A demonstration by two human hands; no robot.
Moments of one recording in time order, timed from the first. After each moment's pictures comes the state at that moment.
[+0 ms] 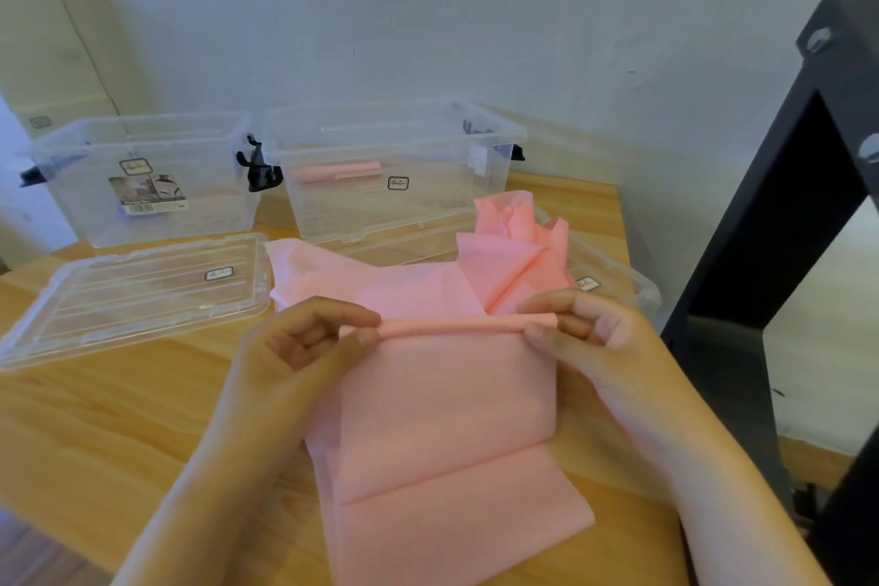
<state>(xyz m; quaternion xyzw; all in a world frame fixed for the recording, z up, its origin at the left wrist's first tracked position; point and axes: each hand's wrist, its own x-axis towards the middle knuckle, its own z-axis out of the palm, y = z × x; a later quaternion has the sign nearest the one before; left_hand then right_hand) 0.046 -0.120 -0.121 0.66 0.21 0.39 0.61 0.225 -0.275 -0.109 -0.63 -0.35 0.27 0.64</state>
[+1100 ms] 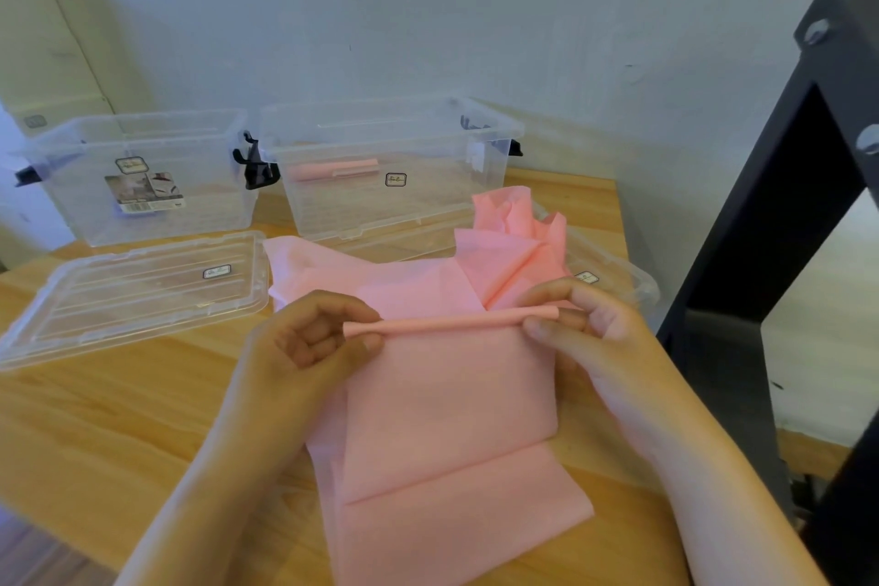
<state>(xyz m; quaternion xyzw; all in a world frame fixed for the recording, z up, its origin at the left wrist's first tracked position) 0.048 -0.122 -0.121 0.67 0.21 0.37 0.61 0.223 -0.273 -0.110 -0.62 -0.34 0.27 0.65</state>
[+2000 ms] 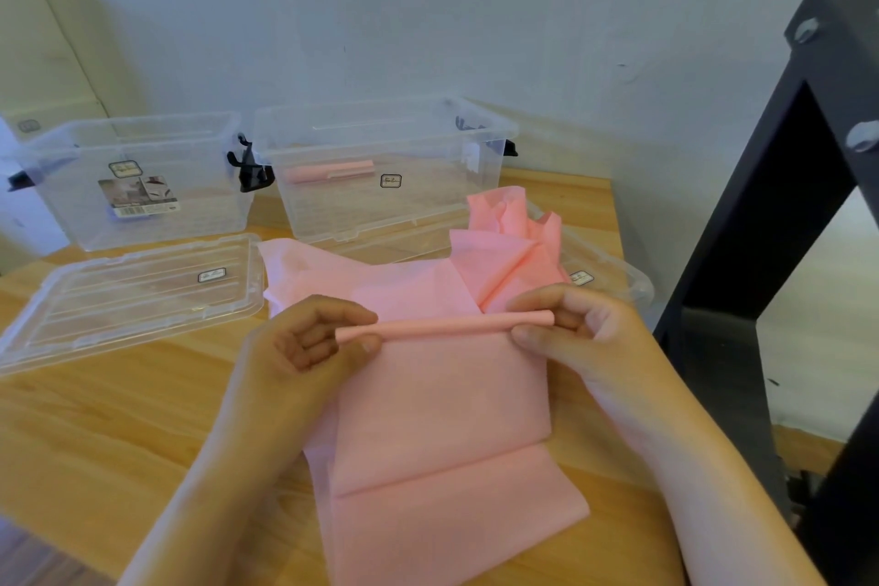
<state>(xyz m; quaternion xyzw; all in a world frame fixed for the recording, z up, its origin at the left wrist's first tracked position) 0.050 -0.122 -0.125 0.68 0.22 0.38 0.59 0.223 -0.274 -0.110 -0.61 -0.35 0.27 0.66</state>
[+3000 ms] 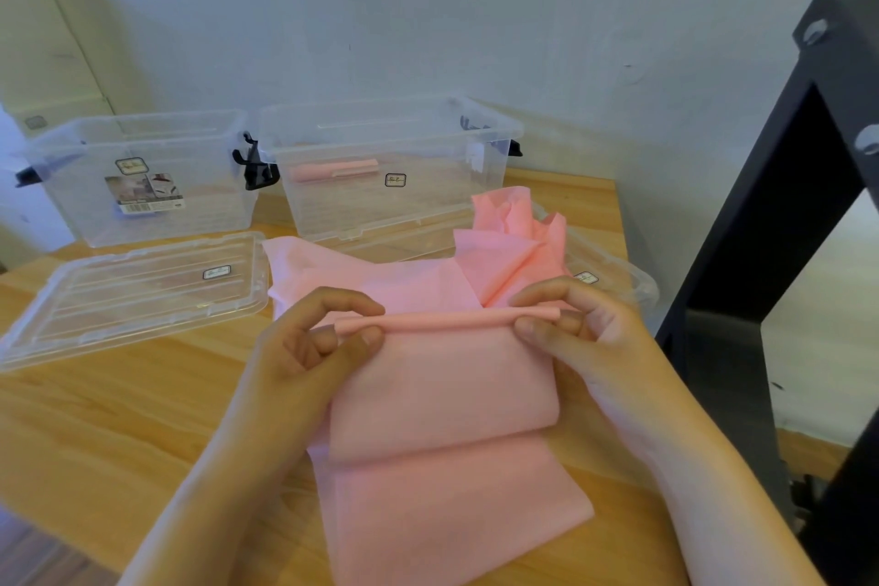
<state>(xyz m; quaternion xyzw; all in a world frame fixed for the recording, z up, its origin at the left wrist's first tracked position) 0.047 -0.130 -0.118 0.64 0.20 0.35 0.65 0.217 -0.274 -0.107 -0.59 -0.36 0.27 0.67</state>
